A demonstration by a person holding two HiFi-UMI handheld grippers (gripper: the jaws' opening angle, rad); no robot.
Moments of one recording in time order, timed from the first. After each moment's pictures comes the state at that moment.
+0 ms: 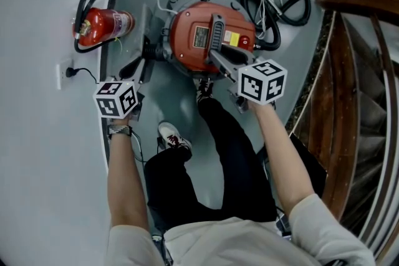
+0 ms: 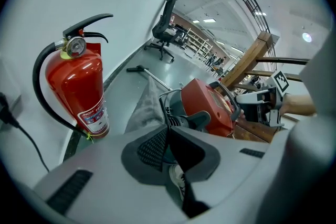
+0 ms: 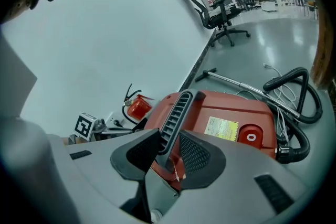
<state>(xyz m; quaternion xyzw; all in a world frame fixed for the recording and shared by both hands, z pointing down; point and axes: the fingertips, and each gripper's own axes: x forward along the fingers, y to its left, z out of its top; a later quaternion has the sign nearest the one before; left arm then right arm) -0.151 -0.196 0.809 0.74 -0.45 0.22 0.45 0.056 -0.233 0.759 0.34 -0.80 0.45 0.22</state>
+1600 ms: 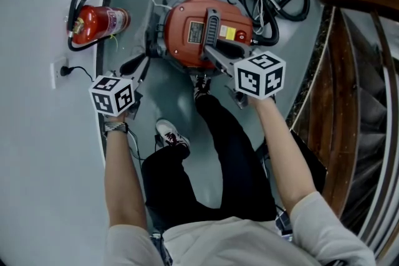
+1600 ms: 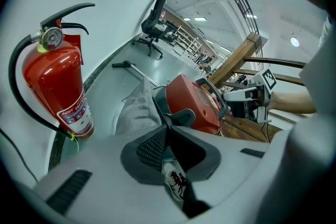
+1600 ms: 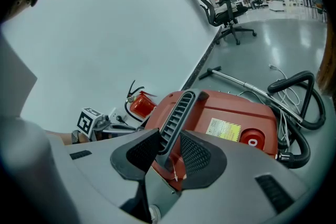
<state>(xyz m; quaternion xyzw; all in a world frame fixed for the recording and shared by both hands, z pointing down) -0.120 -0.193 0.806 0.77 -0.39 0.21 0.45 0.053 -0.234 0.759 0.31 -0.81 0.44 0.23</state>
